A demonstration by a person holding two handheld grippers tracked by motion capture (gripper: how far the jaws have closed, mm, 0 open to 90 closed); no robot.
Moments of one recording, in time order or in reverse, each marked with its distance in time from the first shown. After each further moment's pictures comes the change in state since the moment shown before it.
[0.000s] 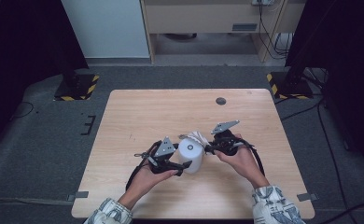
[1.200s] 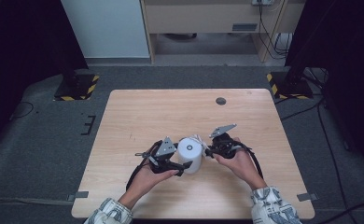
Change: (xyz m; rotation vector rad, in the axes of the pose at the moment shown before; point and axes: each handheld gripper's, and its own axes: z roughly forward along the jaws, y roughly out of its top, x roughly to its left) left arm 0.001 0.000 0.002 0.011 0.000 0.003; right arm 0.000 -0.012 0.015 0.044 0.004 0.016
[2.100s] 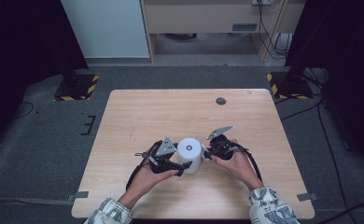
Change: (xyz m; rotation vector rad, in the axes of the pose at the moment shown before) left arm 0.000 0.000 0.000 0.003 0.000 0.000; right arm -0.002 -0.004 0.014 0.038 -0.005 0.015
